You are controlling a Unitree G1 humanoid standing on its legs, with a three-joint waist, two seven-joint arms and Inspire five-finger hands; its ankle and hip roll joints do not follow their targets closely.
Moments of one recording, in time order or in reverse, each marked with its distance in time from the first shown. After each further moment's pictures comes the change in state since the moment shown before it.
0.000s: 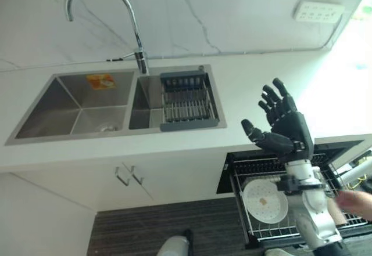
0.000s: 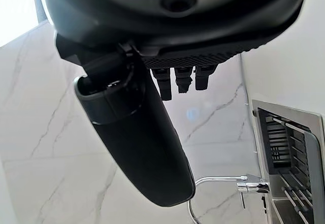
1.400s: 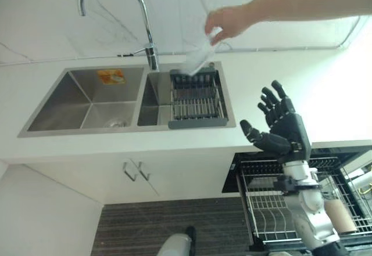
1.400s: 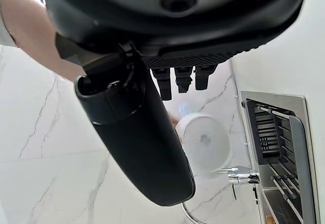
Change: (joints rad) left arm -0.003 -0.004 -0.004 -0.006 0.004 -0.006 0.022; right arm -0.002 0.000 0.026 0.006 -0.017 -0.002 -0.047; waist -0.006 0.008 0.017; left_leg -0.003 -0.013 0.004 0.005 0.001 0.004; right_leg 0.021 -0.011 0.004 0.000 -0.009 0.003
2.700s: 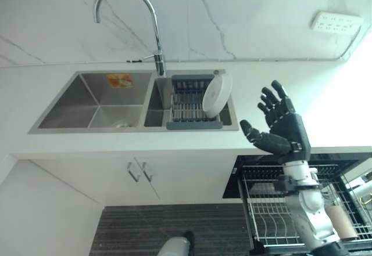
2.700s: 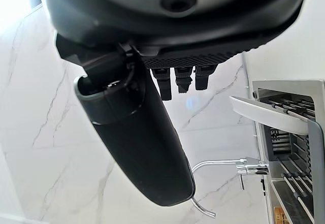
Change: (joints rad) left arm 0.011 0.004 -0.011 0.006 0.000 0.001 0.000; right arm 0.000 0.001 0.003 0.005 0.007 0.001 0.000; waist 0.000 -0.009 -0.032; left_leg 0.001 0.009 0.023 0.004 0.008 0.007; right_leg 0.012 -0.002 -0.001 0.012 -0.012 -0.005
